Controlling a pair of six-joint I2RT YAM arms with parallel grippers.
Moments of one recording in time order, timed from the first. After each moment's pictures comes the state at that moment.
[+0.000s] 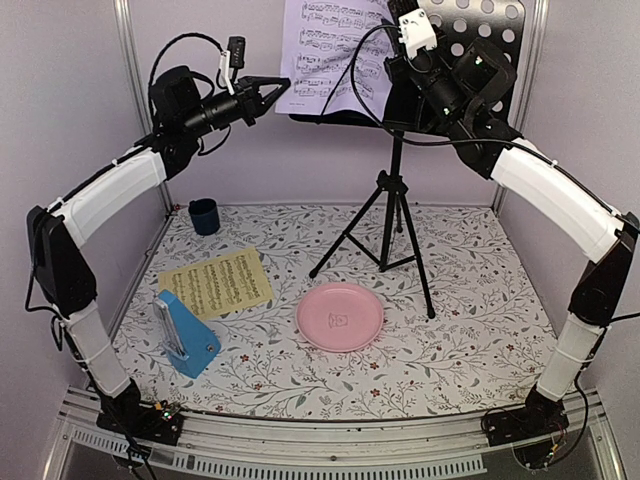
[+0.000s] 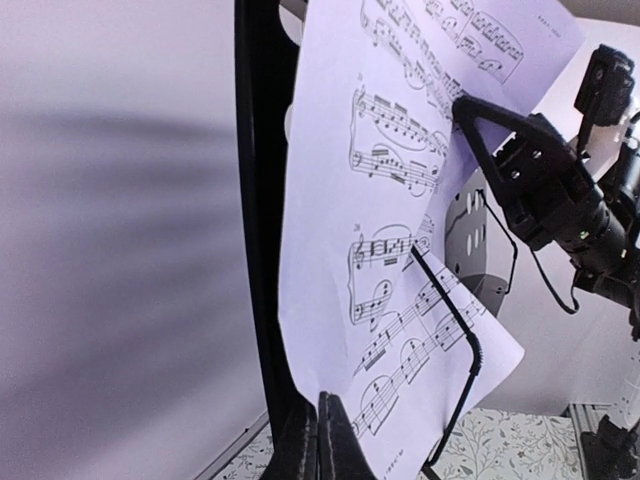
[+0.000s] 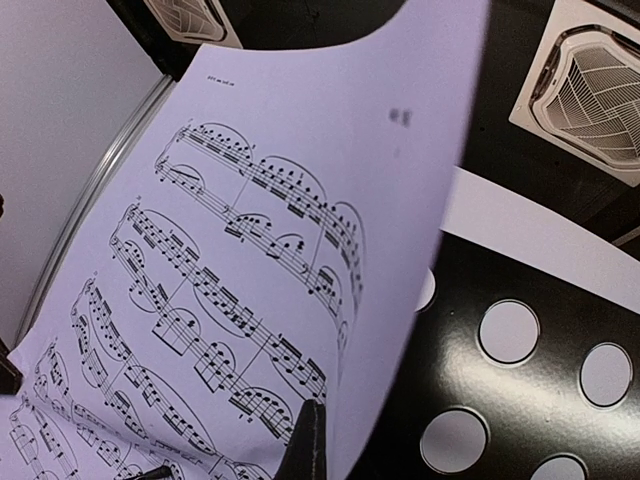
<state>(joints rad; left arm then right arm) -0.43 1.79 1.81 0.30 0.65 -0.21 0.70 1.76 1.96 0.40 0.15 -0.66</state>
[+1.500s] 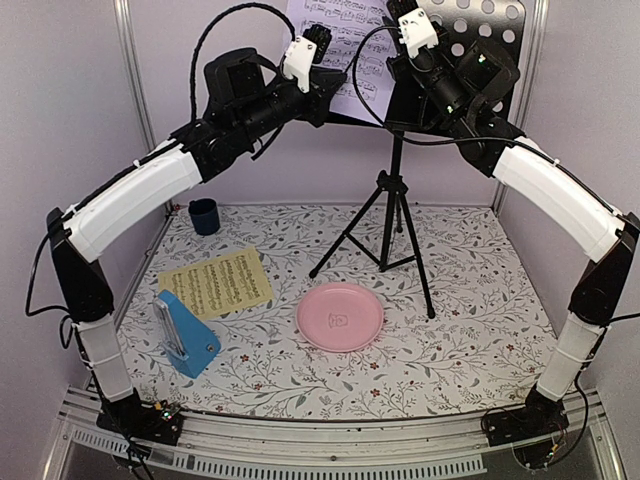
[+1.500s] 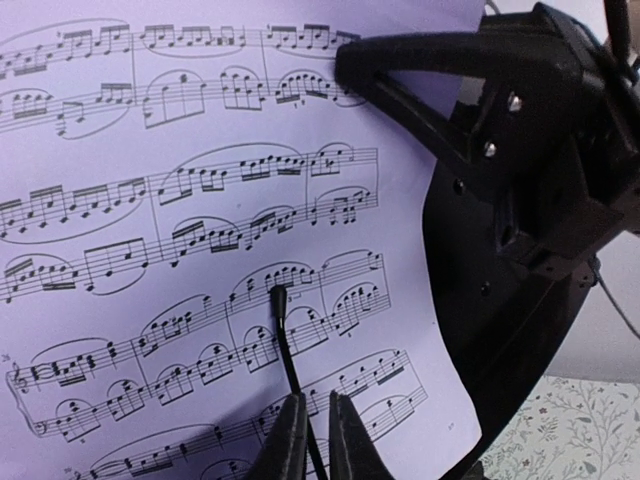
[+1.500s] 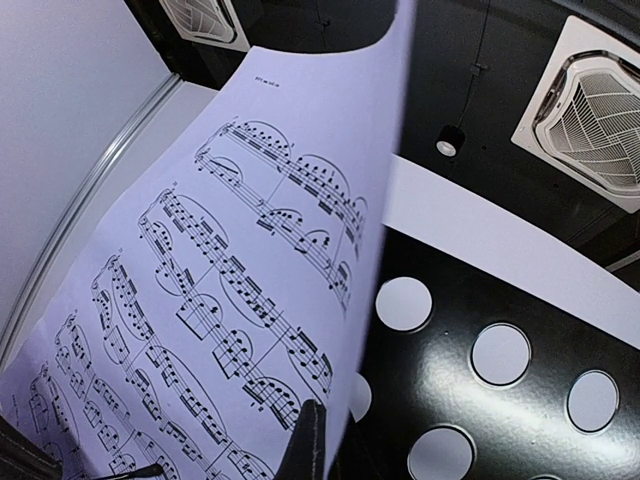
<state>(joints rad) -0.80 1.87 2.05 0.01 0.00 0.31 0.69 1.76 1.97 0.39 0.10 -0.72</state>
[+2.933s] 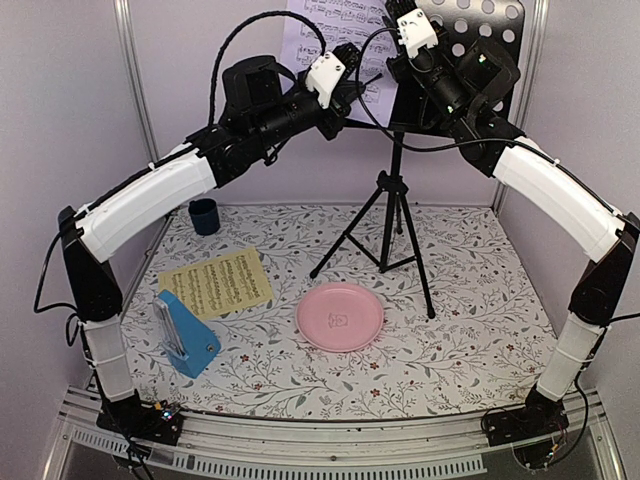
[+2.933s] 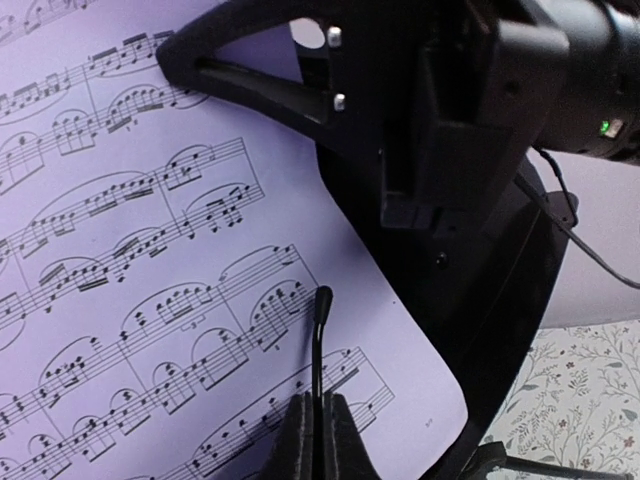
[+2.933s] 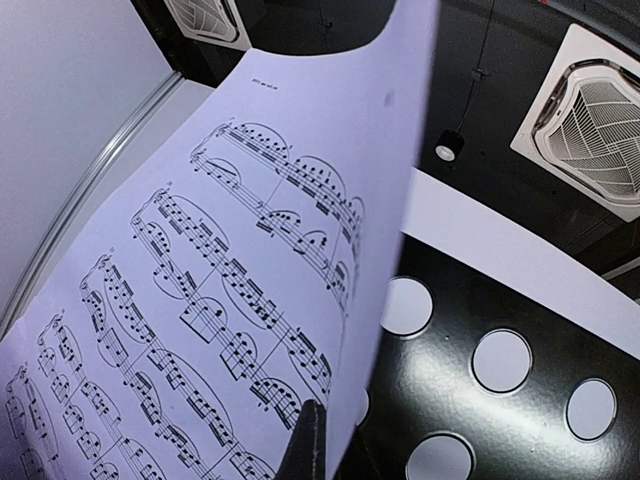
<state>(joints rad) -0.84 1.92 2.08 0.01 0.05 0.52 0.69 1.76 1.97 0.39 0.10 -0.75</state>
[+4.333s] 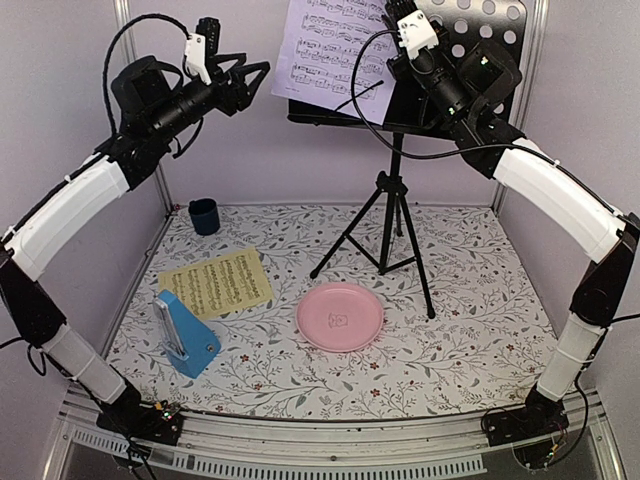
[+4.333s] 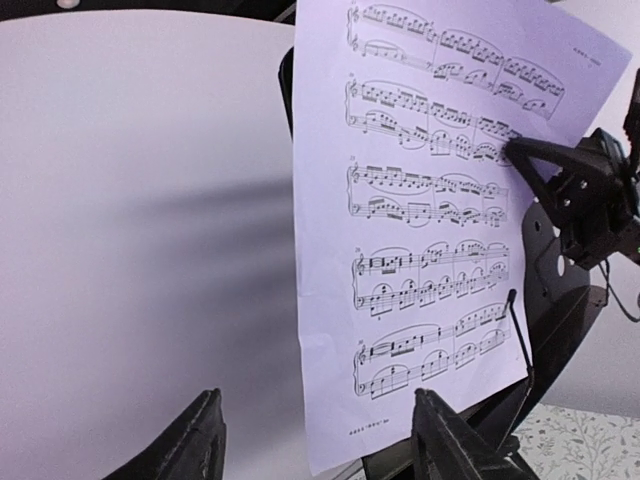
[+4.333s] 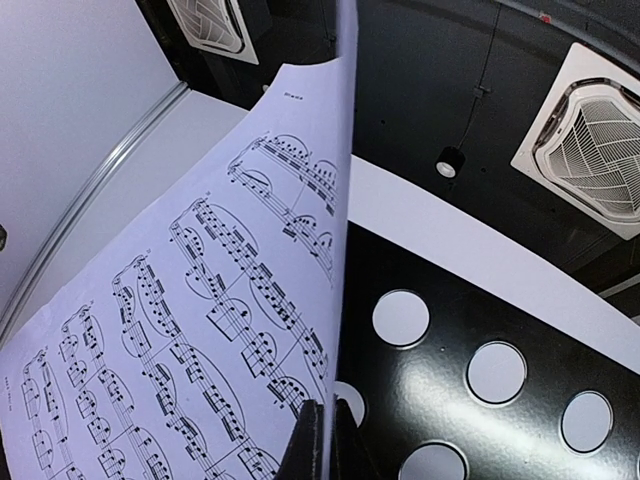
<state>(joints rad) -0.52 1.52 1.66 0.18 0.23 0.11 0.69 1.76 1.95 0.43 0.07 -0.78</state>
